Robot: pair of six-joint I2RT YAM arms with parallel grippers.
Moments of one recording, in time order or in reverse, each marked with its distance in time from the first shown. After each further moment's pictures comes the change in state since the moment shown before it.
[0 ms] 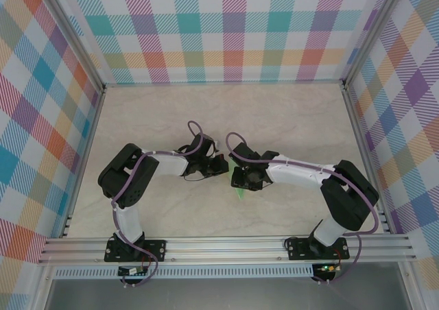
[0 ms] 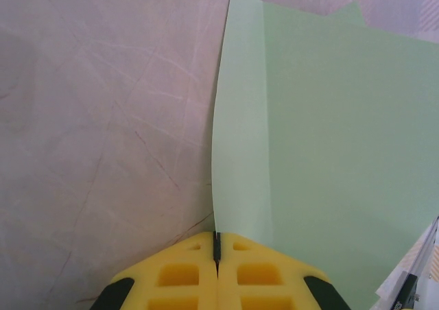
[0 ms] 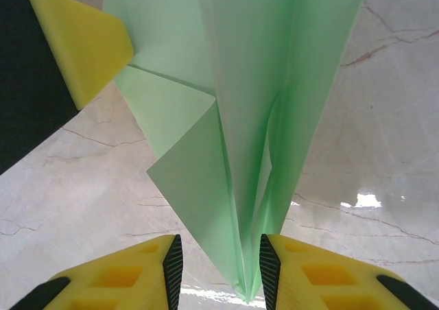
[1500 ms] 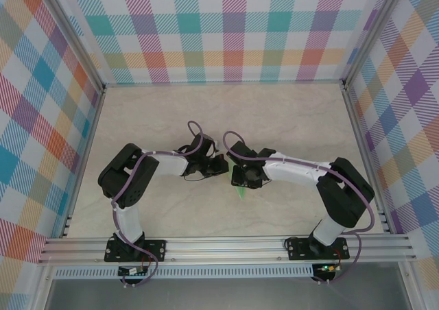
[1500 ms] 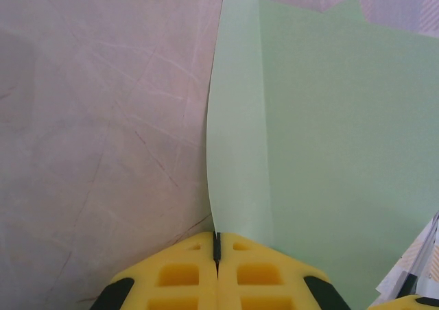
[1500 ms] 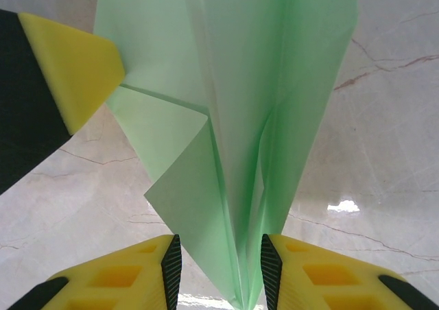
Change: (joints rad) left arm 0.000 0.000 0.000 0.000 0.000 0.000; right arm 0.001 0.041 0.047 -0.042 0.044 -0.021
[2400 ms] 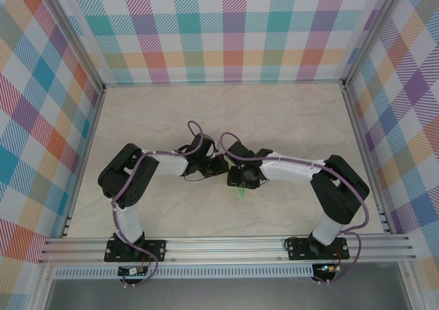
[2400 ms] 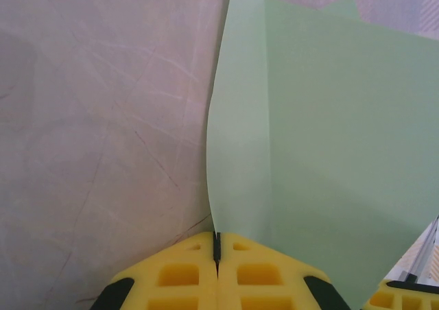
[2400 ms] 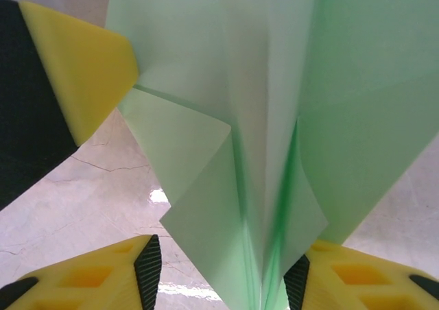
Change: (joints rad) left arm 0.000 0.000 0.000 0.000 0.000 0.000; right arm 0.000 0.042 0.004 0.045 -0.025 -0.030
